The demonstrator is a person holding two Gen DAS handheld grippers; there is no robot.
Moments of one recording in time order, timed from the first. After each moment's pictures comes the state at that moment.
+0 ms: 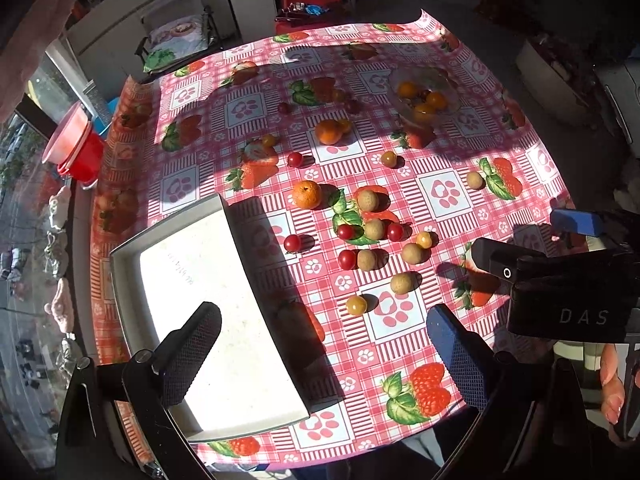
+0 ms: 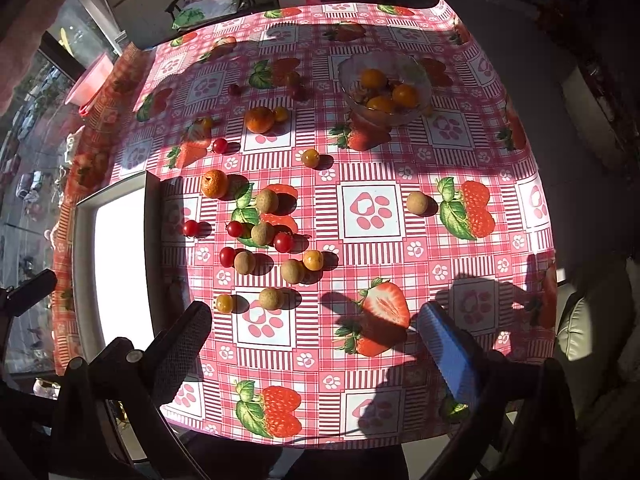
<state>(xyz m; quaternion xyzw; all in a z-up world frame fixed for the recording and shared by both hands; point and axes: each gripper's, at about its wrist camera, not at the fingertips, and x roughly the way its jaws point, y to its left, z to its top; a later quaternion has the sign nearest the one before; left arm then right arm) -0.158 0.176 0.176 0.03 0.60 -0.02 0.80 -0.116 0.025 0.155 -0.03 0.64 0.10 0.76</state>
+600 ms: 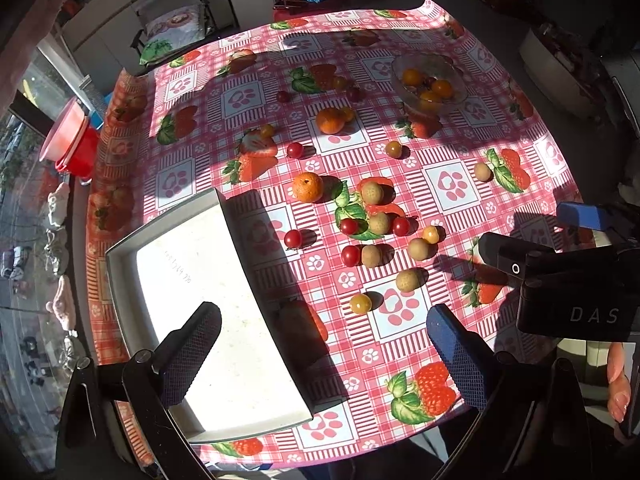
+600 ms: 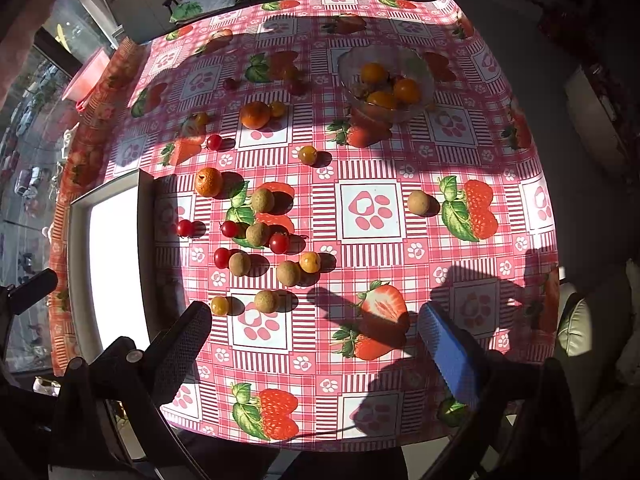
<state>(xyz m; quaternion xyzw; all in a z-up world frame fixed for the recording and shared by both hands) -0.146 0.176 0.164 0.04 0.62 -0.01 0.78 -0.109 0.026 0.147 -0.03 0.64 0.10 0.76</state>
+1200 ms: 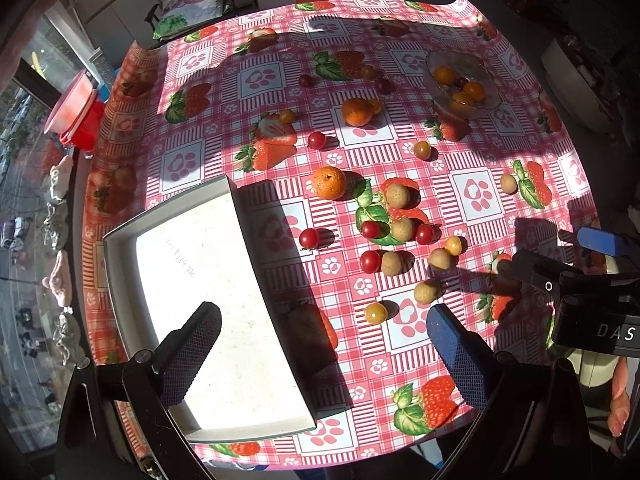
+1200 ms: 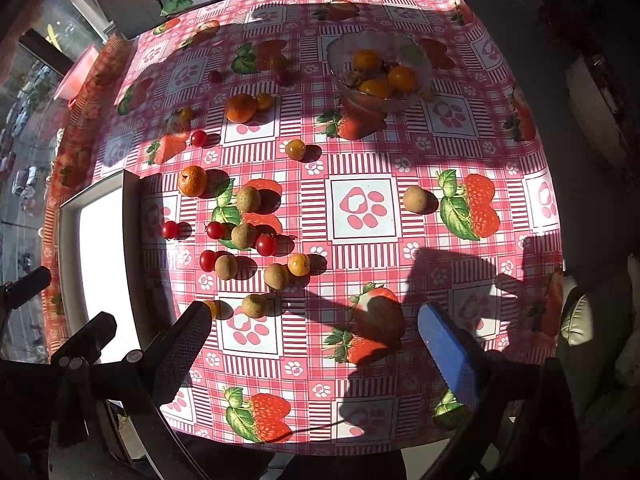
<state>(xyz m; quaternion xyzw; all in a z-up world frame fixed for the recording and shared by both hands) -0.126 0.194 0.144 0.01 0.64 0.02 0.77 -0.091 0.019 0.133 -0.03 0.67 0.09 0.74</state>
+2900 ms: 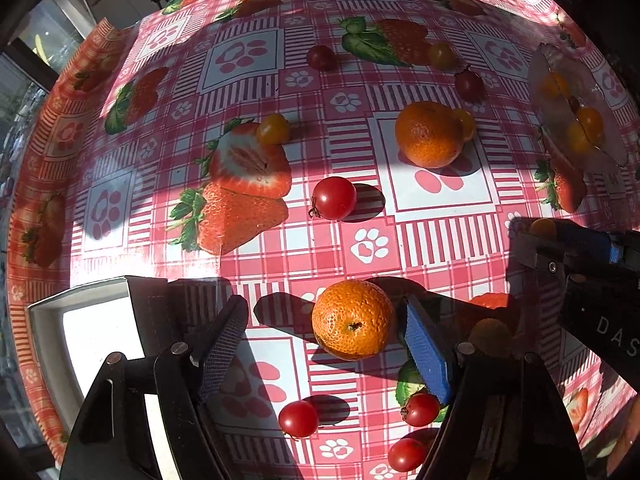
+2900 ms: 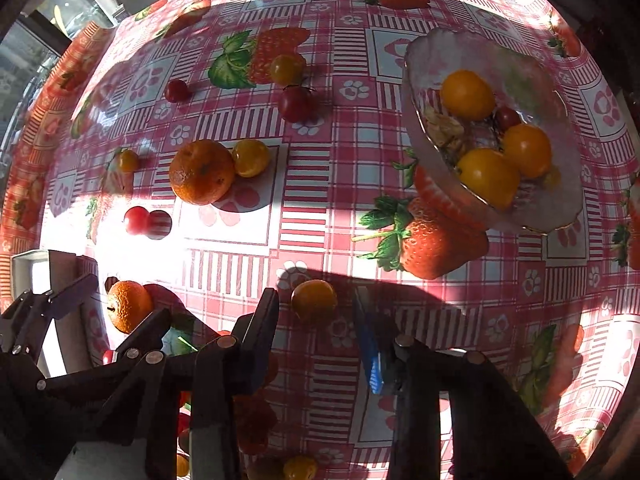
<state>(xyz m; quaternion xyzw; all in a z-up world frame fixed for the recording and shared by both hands) -0.006 0.196 0.006 -0.01 0.64 0.06 0.77 0.050 0.096 0.009 -0.06 0.66 0.13 0.74</state>
